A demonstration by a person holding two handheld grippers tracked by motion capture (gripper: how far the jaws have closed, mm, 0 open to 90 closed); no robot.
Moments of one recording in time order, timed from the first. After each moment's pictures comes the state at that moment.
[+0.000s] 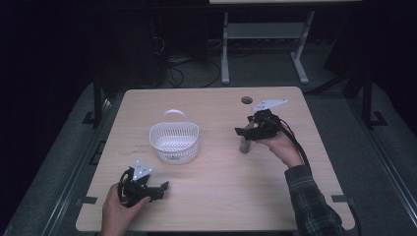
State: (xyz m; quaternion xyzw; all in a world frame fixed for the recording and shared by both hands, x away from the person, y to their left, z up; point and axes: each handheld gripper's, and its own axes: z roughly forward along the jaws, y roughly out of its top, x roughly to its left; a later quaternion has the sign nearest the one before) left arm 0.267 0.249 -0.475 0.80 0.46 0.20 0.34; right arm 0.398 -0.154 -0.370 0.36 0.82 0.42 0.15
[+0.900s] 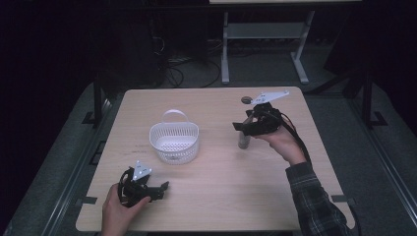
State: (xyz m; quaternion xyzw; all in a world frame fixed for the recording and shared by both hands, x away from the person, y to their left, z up) left arm 0.267 0.249 -0.475 0.80 0.46 0.20 0.34; right arm 0.389 -0.145 -0.334 0.35 0.82 0.42 0.15
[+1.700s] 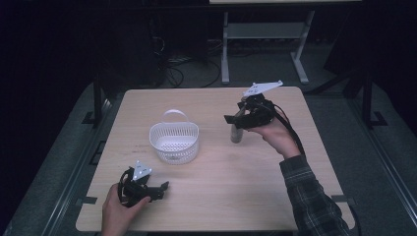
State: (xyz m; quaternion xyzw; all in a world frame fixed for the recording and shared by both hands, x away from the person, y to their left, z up) left arm 0.267 0.249 -0.475 0.80 0.46 0.20 0.34; right arm 0.391 -0.123 -0.305 0.33 0.82 0.44 0.15
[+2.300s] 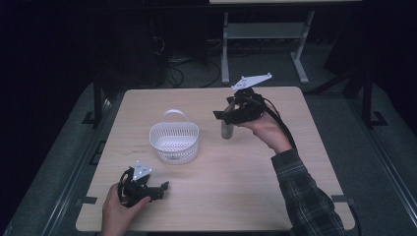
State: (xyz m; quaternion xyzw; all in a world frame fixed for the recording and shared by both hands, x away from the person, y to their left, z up) left arm 0.267 0.249 -0.475 0.80 0.46 0.20 0.34; right arm 0.394 -0.096 -0.285 0.30 0.83 0.45 0.15
